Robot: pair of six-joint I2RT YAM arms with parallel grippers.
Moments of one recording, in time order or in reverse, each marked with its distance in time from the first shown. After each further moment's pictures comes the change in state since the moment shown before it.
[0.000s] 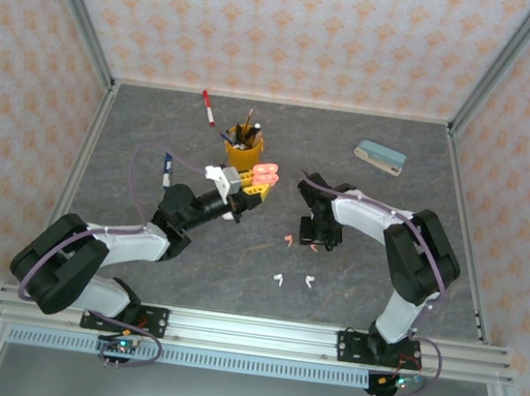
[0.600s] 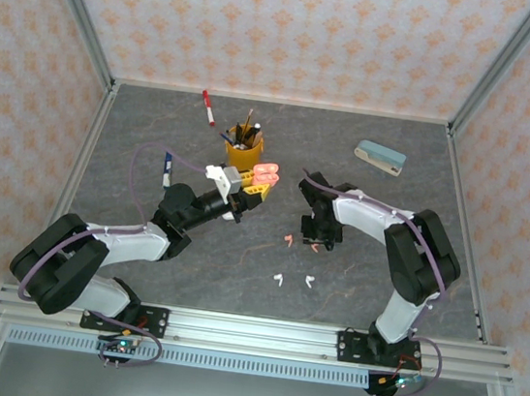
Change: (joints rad) left arm 0.000 0.000 0.004 -0.007 0.000 0.000; right arm -0.007 -0.003 0.000 0.008 -0.010 0.013
